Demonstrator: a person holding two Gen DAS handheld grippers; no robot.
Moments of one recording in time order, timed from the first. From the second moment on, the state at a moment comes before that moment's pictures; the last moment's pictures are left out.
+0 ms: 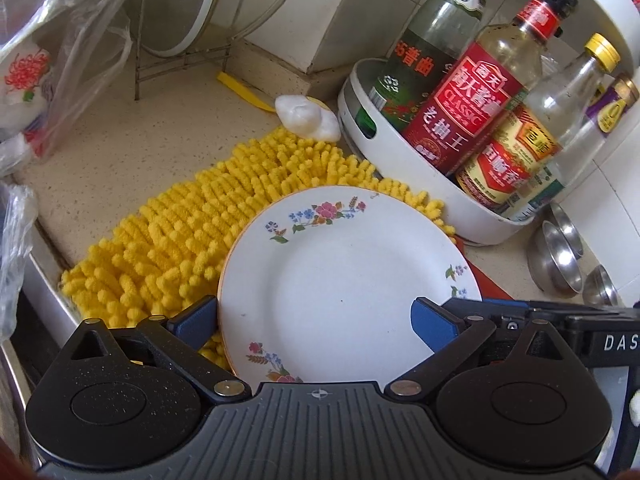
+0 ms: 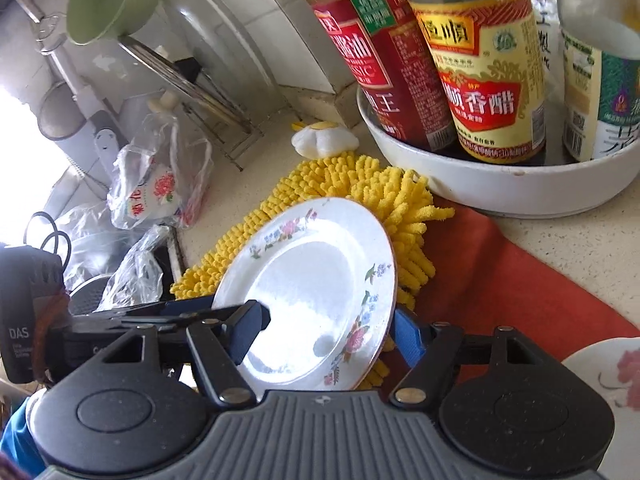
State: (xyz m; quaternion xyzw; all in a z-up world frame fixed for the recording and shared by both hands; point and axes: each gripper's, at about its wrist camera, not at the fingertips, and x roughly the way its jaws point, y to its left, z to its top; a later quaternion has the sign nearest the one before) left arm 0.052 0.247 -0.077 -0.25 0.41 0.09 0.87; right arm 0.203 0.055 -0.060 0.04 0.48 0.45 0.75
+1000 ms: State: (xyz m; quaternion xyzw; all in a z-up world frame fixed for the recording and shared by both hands) left arm 0.063 0.215 -0.078 -0.14 0.43 0.13 0.88; right arm 0.195 0.062 -0.064 0.02 0.48 0.41 0.78
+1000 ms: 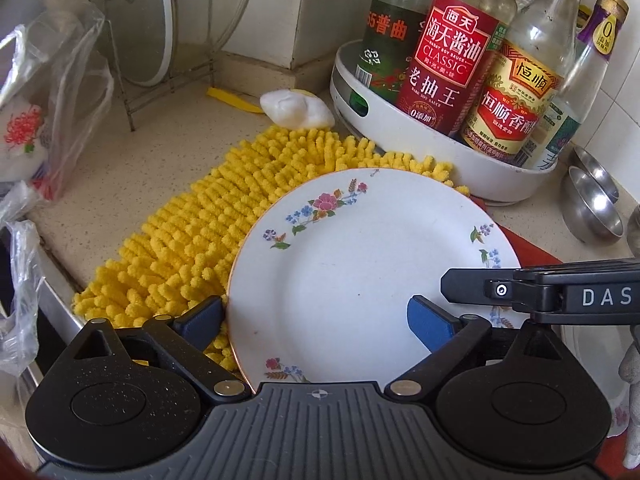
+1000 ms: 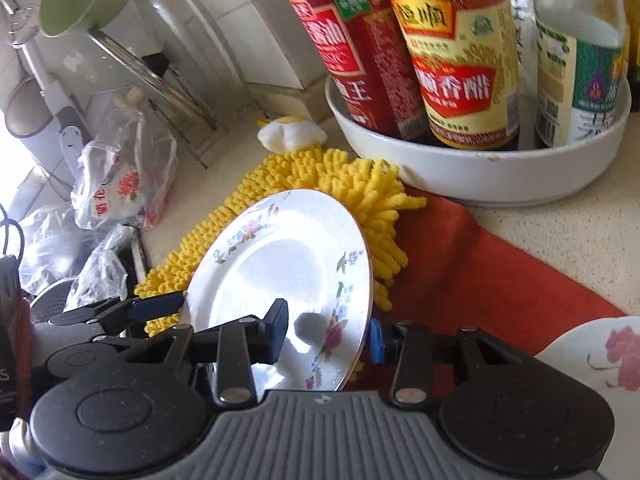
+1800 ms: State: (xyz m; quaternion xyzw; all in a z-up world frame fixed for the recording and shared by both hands) left arm 0.044 0.262 -0.073 -0.31 0.39 0.06 0.86; right arm 0.211 0.052 -0.080 0.05 0.53 0.42 0.73
